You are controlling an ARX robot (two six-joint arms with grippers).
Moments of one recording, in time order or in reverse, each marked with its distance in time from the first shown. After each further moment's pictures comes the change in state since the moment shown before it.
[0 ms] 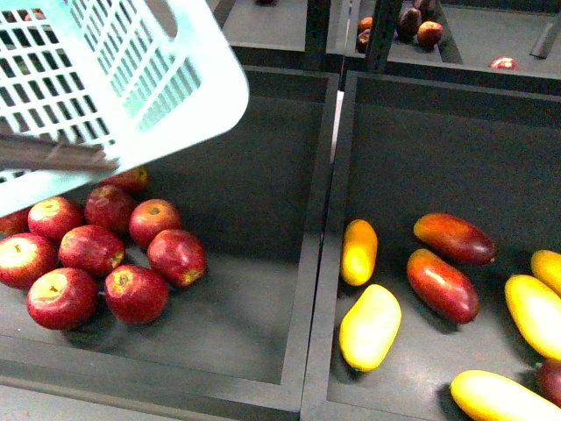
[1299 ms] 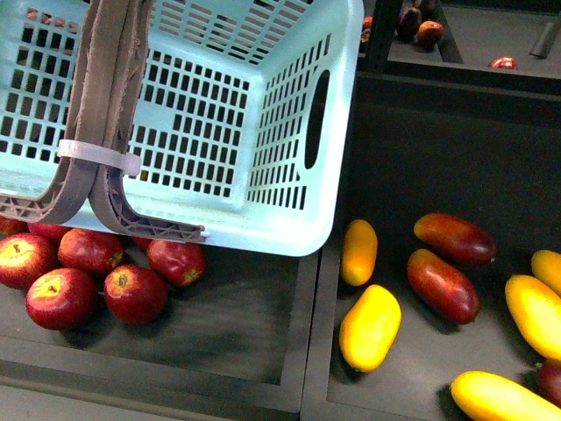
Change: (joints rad) left arm -0.162 0.515 0.254 -0.001 0.135 0.403; right arm -0.293 0.982 0.351 0.336 -0.070 0.034
